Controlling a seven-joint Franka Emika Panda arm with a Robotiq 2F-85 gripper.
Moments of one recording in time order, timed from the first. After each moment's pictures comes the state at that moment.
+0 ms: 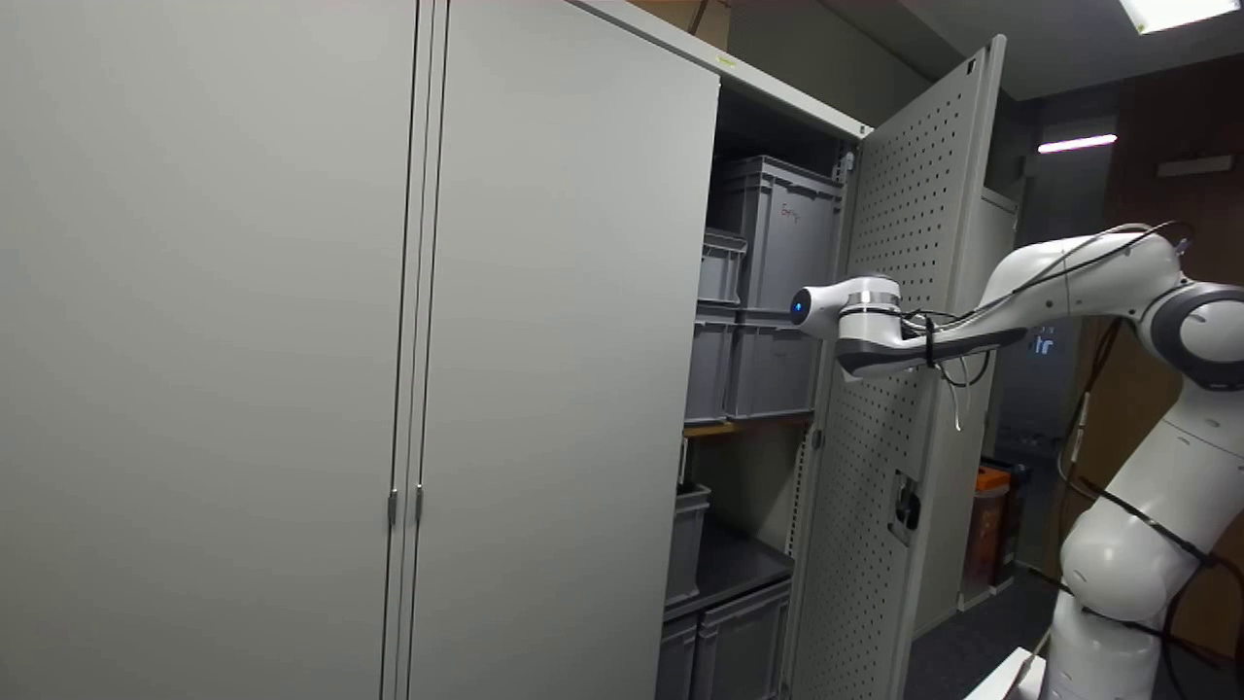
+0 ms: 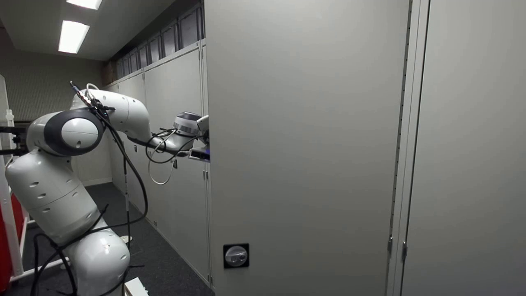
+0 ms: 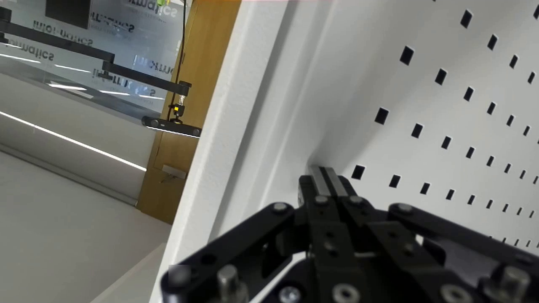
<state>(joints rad) 0.13 -0.37 0.15 -2.13 -1.22 1.14 1.56</state>
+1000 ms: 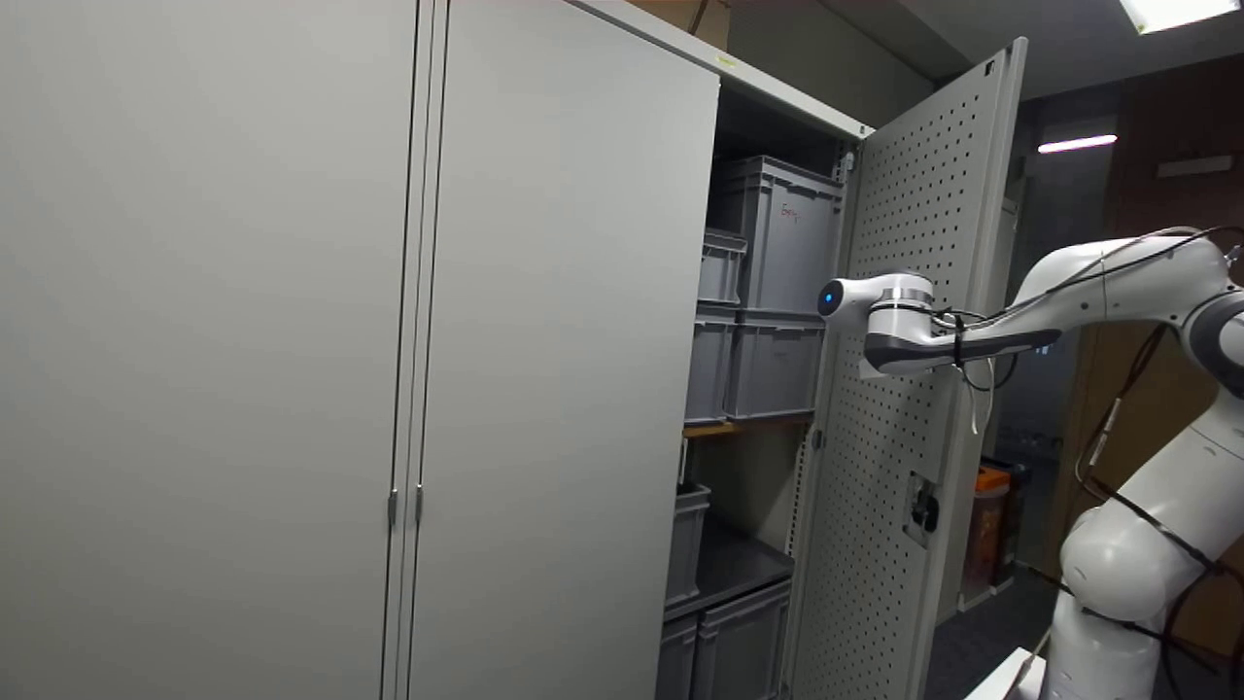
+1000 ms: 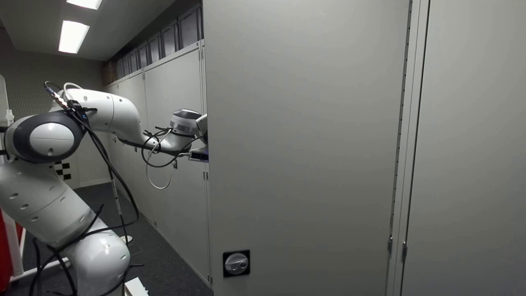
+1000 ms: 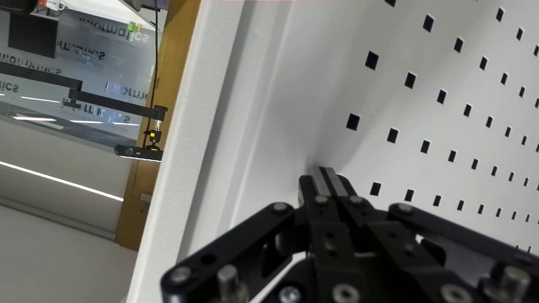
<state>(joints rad) 0.13 -0.49 0.07 -2.22 -1.22 1.29 1.56</state>
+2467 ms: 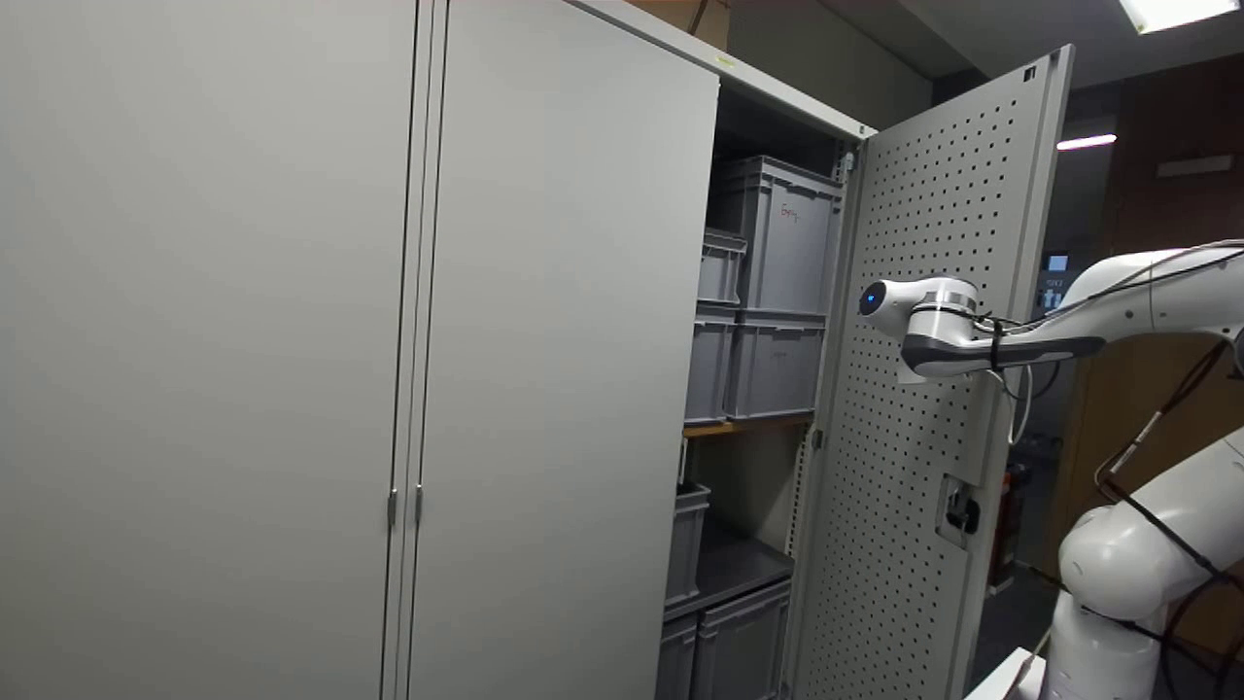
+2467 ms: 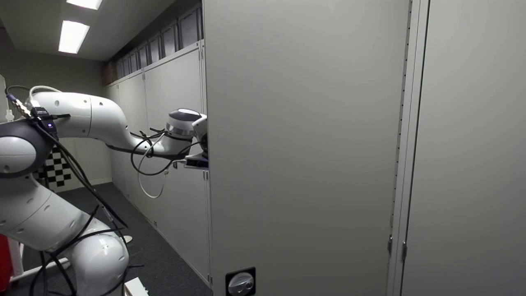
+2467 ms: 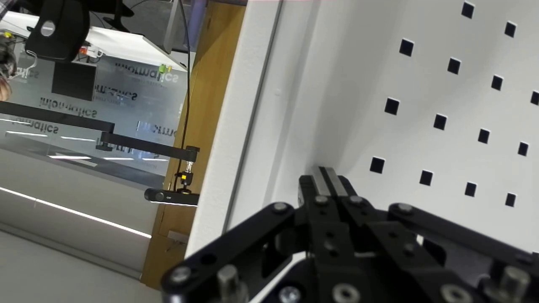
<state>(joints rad) 0.10 -0.65 -0.06 -2.34 -1.21 1.32 1.55</state>
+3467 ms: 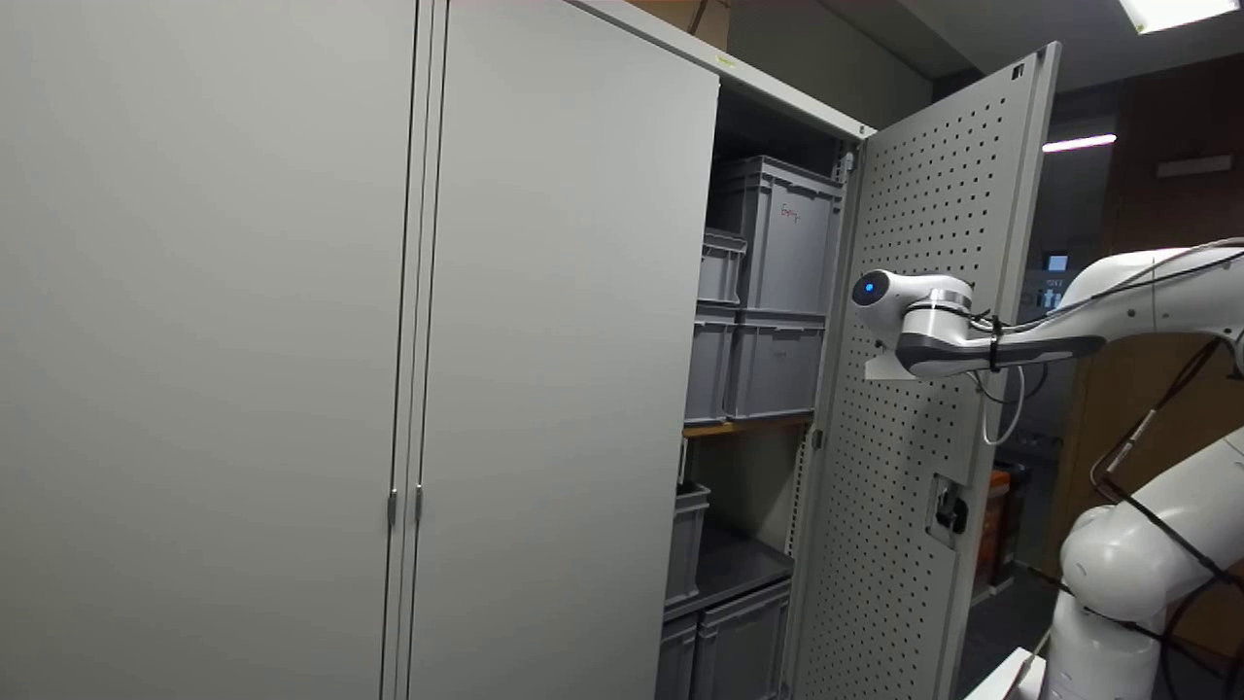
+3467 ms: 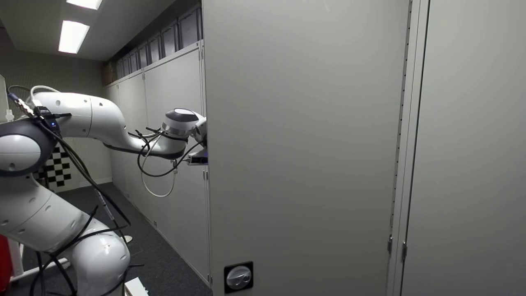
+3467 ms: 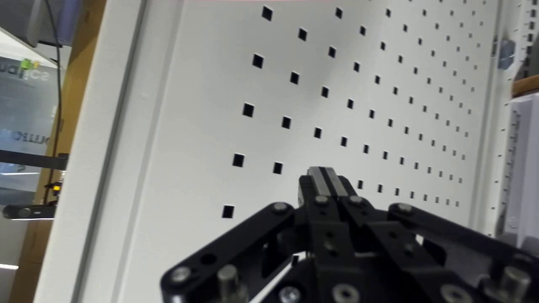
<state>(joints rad) 0.13 -0.65 -0.01 -2.34 -1.16 1.62 1.51</state>
